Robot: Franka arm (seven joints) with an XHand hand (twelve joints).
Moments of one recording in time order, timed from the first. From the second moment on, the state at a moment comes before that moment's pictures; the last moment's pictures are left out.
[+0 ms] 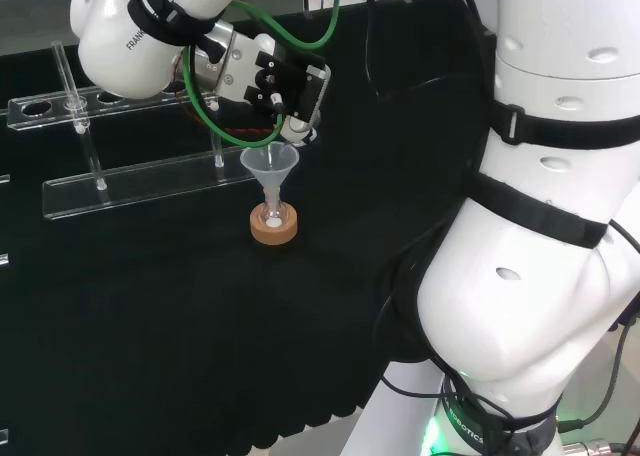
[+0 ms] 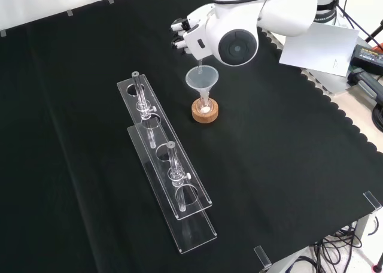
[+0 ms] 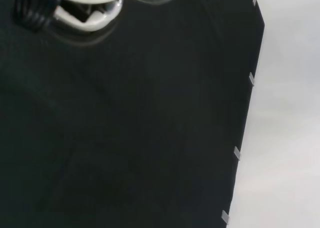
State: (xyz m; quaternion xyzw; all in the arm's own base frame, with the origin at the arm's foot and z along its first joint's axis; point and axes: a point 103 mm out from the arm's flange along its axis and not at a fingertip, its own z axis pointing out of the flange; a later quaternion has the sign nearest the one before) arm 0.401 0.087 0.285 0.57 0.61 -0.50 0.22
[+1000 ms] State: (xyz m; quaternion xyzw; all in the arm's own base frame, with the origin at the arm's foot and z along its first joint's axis) arm 0.393 0.060 0.286 0.64 0.63 -0.41 0.15
